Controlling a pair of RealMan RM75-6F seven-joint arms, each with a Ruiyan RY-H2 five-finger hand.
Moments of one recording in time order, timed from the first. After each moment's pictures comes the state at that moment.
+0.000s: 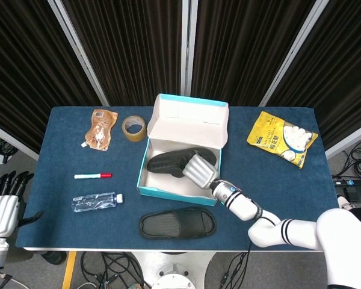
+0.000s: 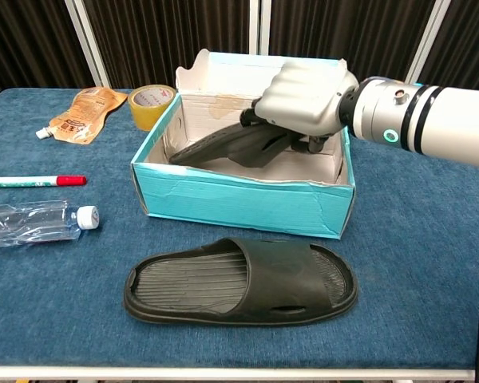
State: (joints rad) left arm -0.08 -1.19 -0.05 -1.56 1.49 1.50 0.02; right arm 1.06 -1.57 0.01 -1.35 -1.23 0.90 -0.82
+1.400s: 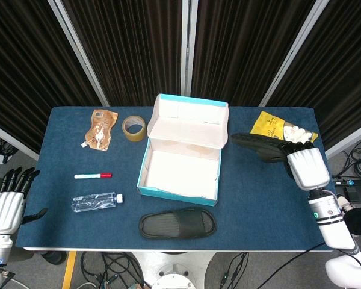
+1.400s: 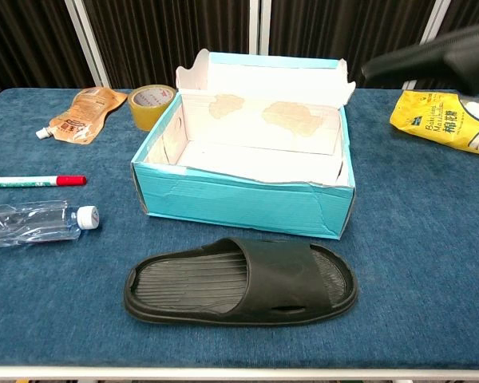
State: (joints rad) left arm -0.10 -1.19 -0.05 -1.56 1.52 1.51 0.02; right arm 0.55 -1.17 0.02 -1.54 -1.30 1.35 -0.41
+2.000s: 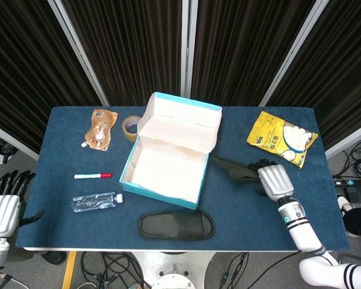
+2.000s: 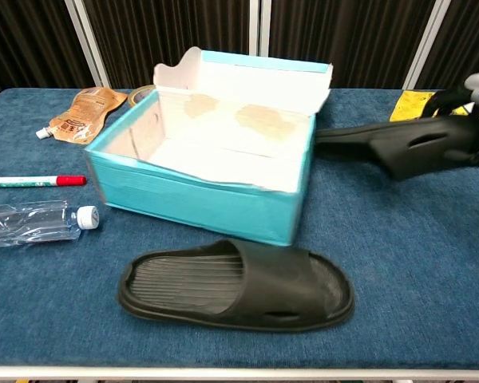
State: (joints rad) left arm -0.08 -1.20 -0.04 -1.54 1.51 1.51 0.00; right arm 0.55 -1.31 0.06 -1.63 -1.18 1.09 -0.30
